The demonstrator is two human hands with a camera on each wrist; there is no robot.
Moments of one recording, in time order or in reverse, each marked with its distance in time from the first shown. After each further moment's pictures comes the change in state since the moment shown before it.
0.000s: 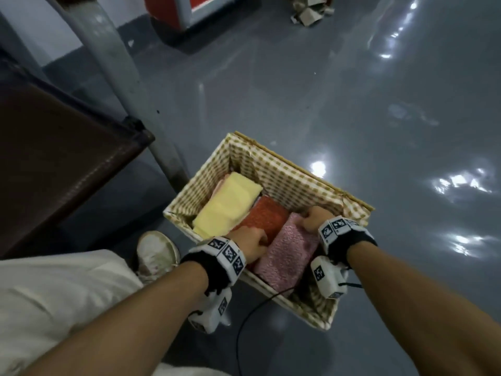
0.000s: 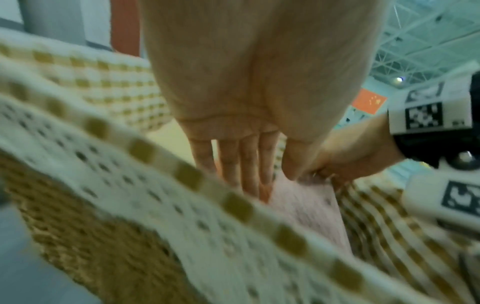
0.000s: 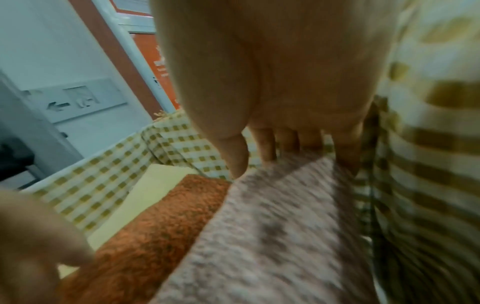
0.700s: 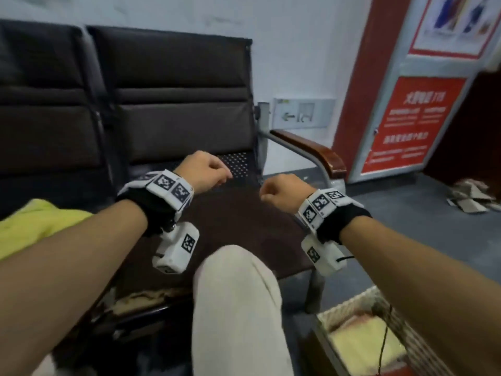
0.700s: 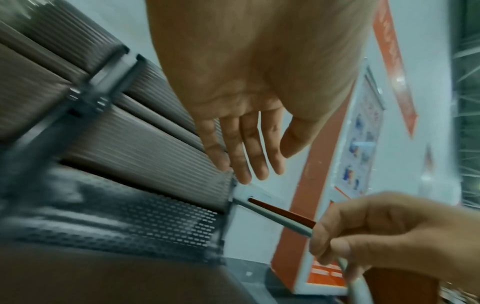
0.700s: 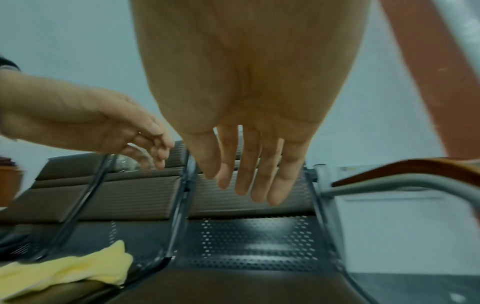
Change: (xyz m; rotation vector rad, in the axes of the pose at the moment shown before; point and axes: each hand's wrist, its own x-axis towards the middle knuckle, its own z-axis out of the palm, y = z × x) left_hand -0.401 -0.190 -0.223 -0.388 1.285 -0.304; right_hand -0.240 -0.447 -0.093 -0.367 0.303 -1.287
